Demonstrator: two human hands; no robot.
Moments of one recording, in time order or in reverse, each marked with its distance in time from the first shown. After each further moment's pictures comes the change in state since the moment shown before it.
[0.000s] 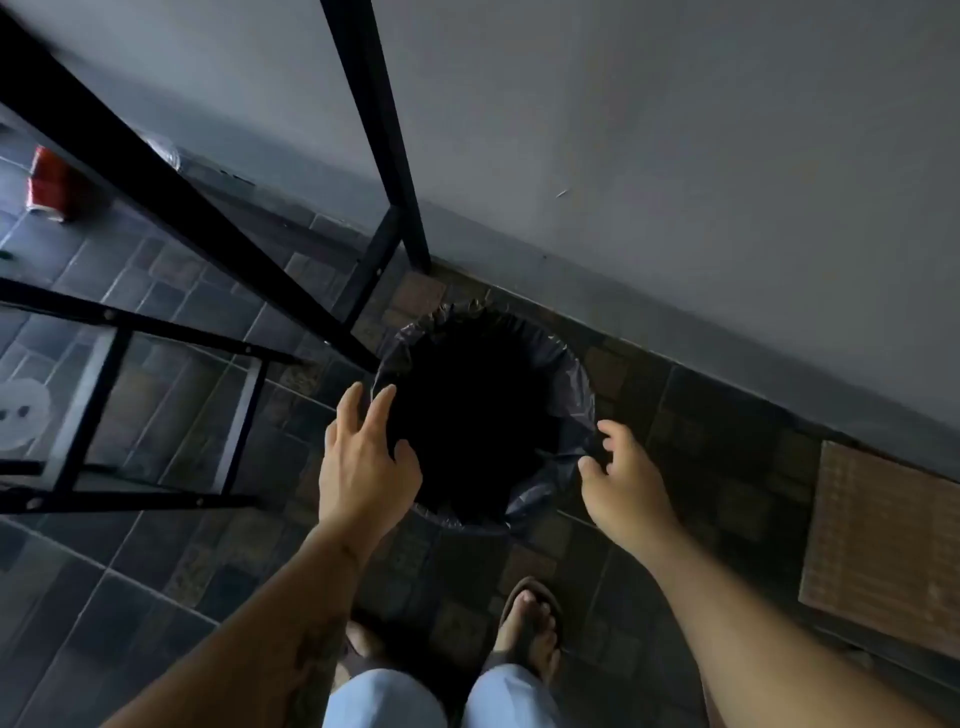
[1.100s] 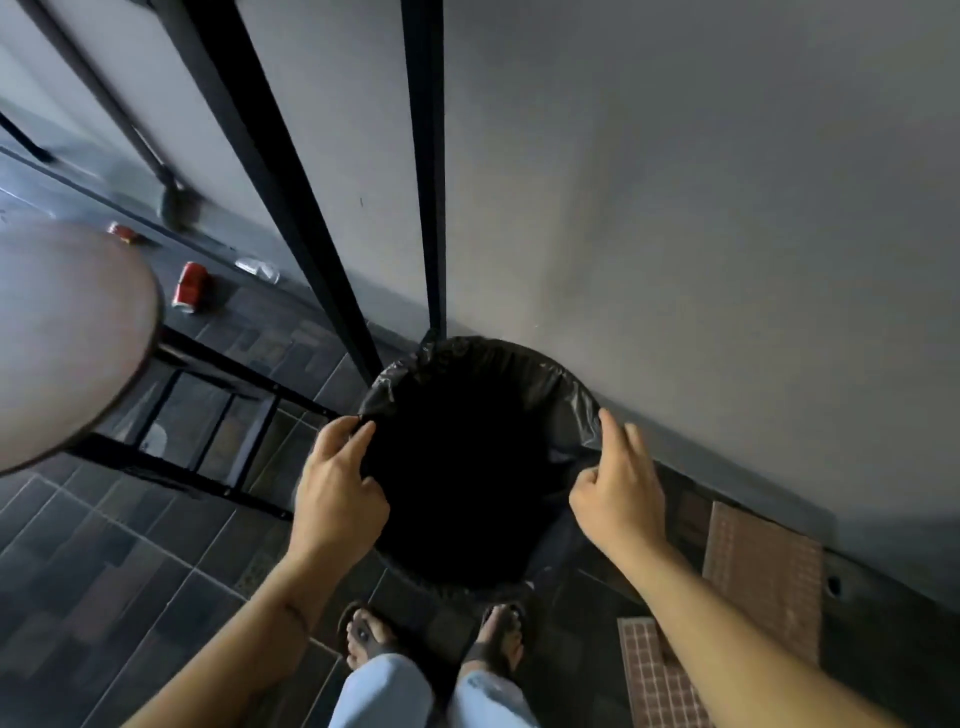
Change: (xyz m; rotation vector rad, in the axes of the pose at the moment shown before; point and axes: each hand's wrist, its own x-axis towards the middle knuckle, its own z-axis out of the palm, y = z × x) left_hand -0.170 0.085 -0.267 -0.094 0.184 0.123; right_hand -0.243 -0.175 -0.134 -0.408 0.379 -0.327
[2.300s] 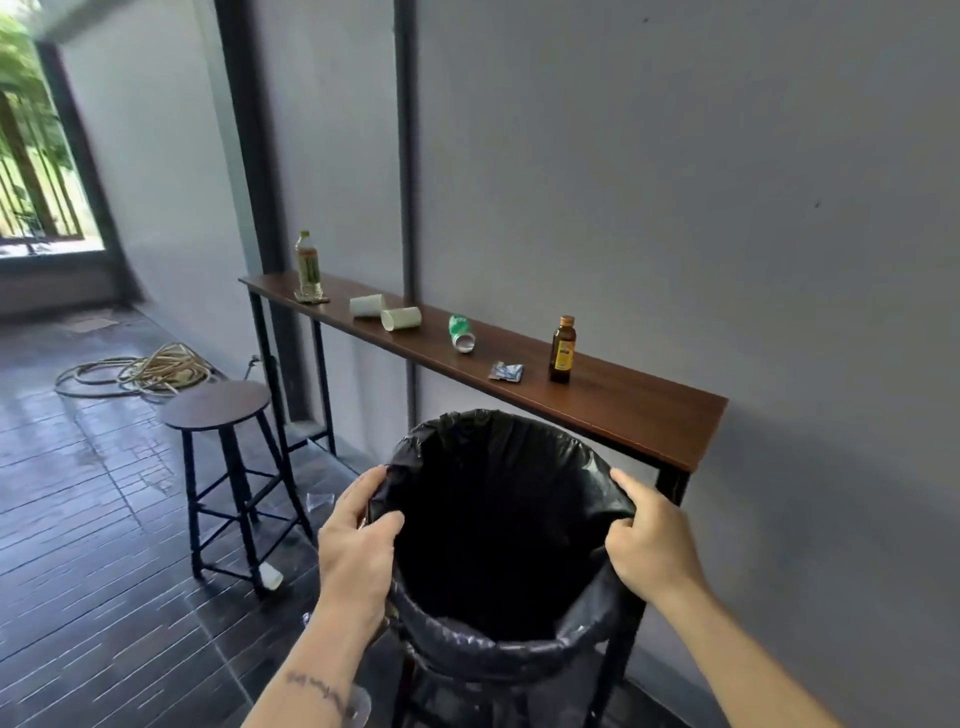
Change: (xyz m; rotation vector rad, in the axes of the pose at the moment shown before) left_hand -0.112 -0.171 -0.486 -1.222 0.506 0.044; right_hand -0.234 -0.448 -0.109 0.506 0.225 -0.516
